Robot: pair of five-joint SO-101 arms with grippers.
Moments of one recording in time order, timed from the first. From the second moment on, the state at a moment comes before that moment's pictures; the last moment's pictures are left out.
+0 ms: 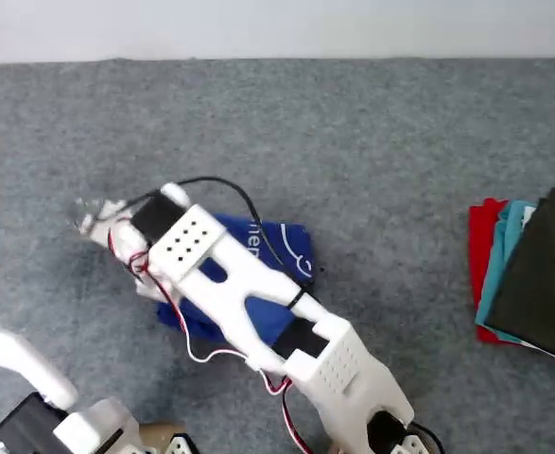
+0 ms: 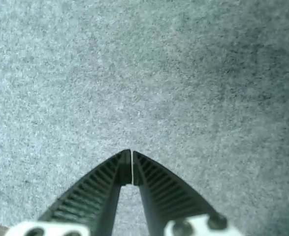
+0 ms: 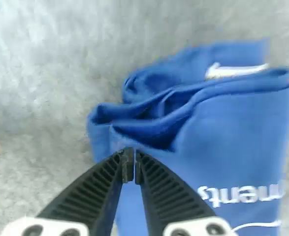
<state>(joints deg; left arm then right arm) -52.4 -11.7 0.3 97.3 -28.9 -55.1 36.8 -47.8 100.5 20.4</state>
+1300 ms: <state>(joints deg) -57.1 -11.7 0.3 96.6 -28.9 -37.1 39.2 -50.2 100.5 20.4</state>
